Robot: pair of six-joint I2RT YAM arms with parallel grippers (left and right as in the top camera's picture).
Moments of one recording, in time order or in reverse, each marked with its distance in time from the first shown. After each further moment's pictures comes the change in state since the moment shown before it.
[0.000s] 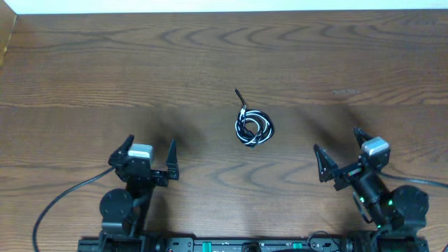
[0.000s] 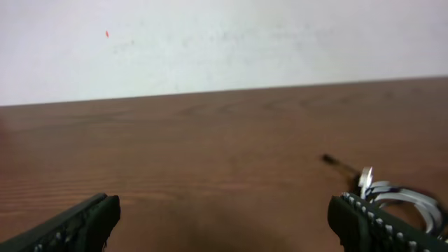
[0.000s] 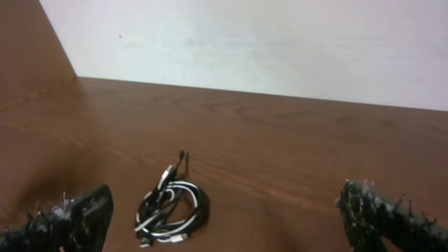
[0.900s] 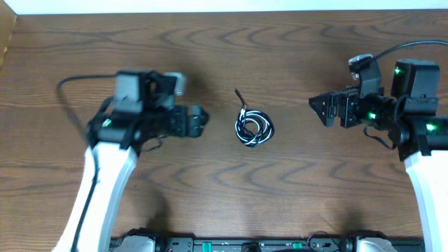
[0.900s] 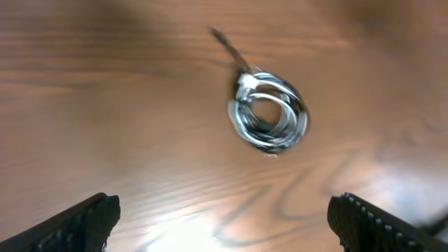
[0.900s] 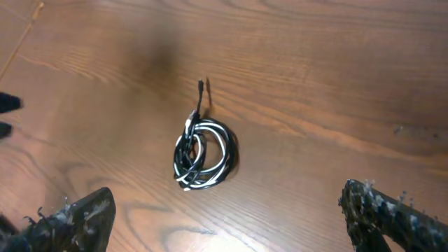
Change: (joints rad) left arm -0.082 1.129 0.897 -0.642 0.369 -0.078; right arm -0.005 0.972 0.872 -0.610 -0.098 -0.129
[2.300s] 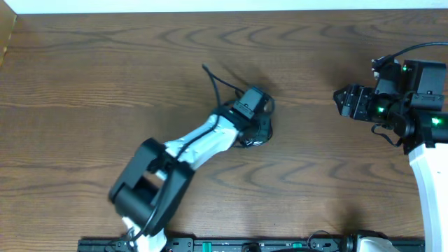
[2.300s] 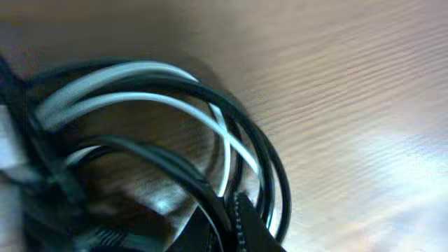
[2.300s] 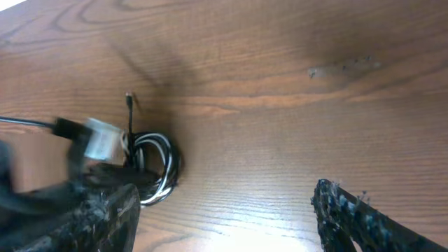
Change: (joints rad) left arm -0.509 0.580 0.011 0.512 -0.240 -0.400; right arm -0.063 0.036 -0.001 -0.040 0.208 0.234
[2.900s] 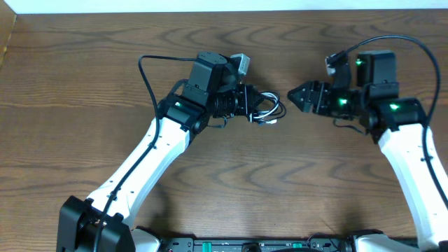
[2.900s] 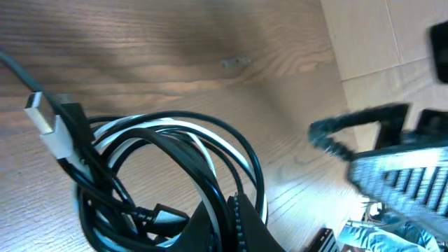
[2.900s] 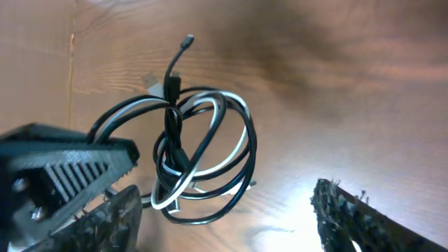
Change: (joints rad) left arm 0.187 -0.342 0.033 -0.012 0.347 -0.091; right arm 0.213 0.121 -0.002 0.123 -0.229 0.245
